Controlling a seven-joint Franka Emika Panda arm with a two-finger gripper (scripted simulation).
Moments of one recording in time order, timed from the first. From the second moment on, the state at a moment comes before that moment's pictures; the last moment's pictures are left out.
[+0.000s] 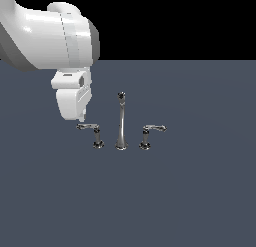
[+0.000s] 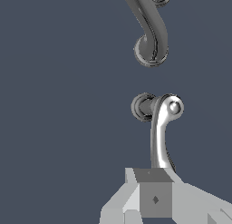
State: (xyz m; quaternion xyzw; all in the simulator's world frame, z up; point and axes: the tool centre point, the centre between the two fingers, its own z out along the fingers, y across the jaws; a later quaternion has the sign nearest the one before) arm -0.011 0.154 0.112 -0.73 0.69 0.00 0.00
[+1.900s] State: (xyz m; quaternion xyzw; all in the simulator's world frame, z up) arm -0.036 0.165 0.086 -0.69 0.72 0.00 0.01
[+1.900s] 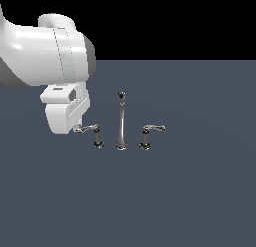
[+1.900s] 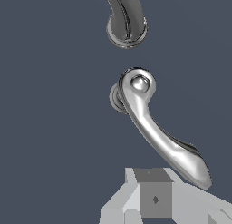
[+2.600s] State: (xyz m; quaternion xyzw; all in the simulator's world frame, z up) arm -0.074 0.156 0.085 -0.70 0.71 0.00 0.00
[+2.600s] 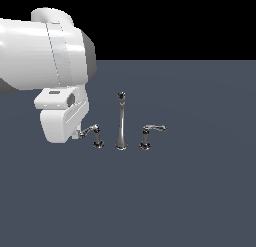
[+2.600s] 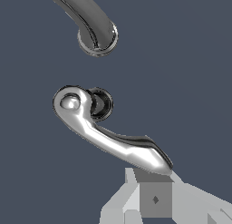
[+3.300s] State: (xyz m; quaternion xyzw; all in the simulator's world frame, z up) arm -0.092 0.131 0.085 -0.71 0.71 0.00 0.00
